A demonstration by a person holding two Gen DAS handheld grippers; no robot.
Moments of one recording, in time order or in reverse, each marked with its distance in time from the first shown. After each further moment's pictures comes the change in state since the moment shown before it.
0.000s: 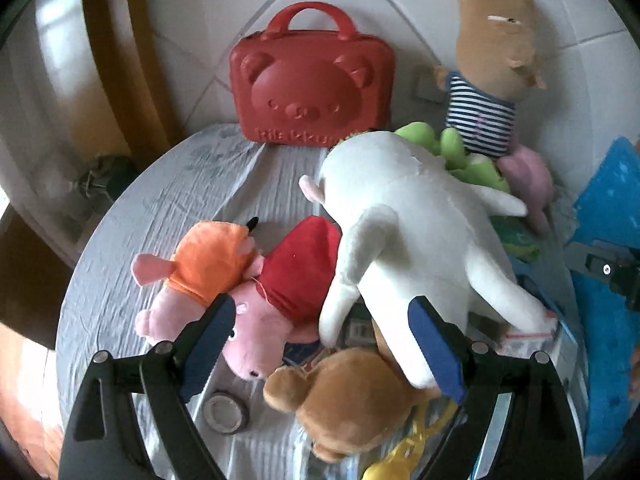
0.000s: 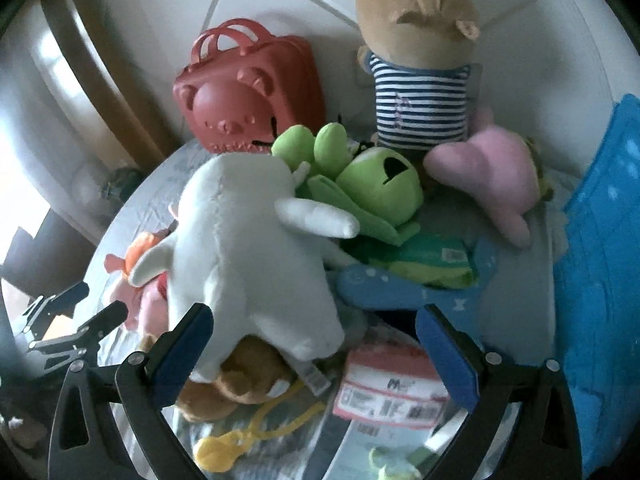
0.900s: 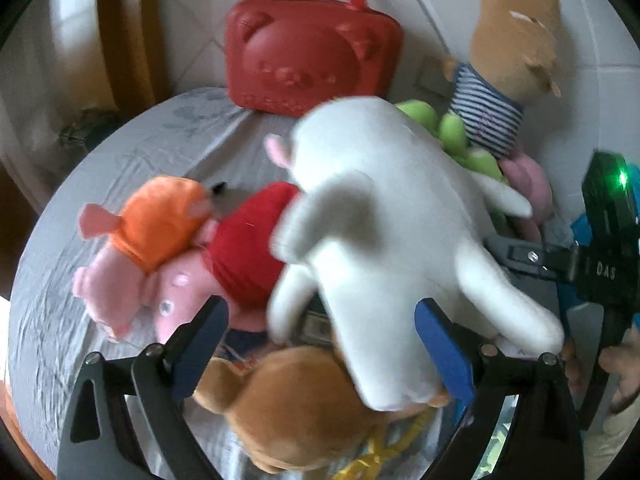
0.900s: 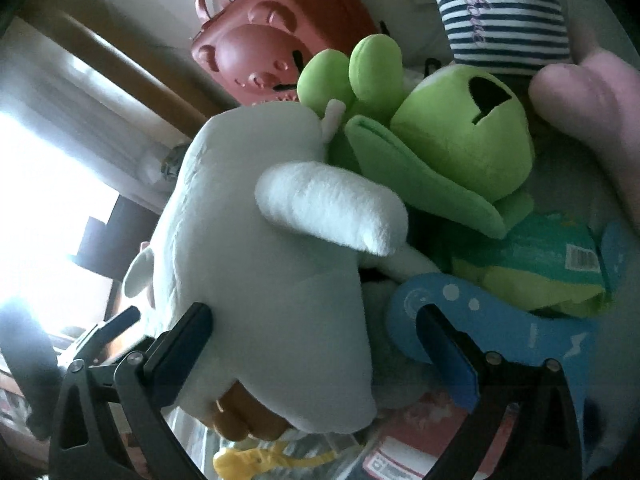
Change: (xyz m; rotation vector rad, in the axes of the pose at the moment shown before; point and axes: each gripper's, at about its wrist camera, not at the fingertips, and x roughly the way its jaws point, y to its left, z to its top) left arm 0.037 -0.029 -0.020 -0.100 0.061 -0.115; right arm 0.107 -0.029 0.012 0.040 0.178 0.384
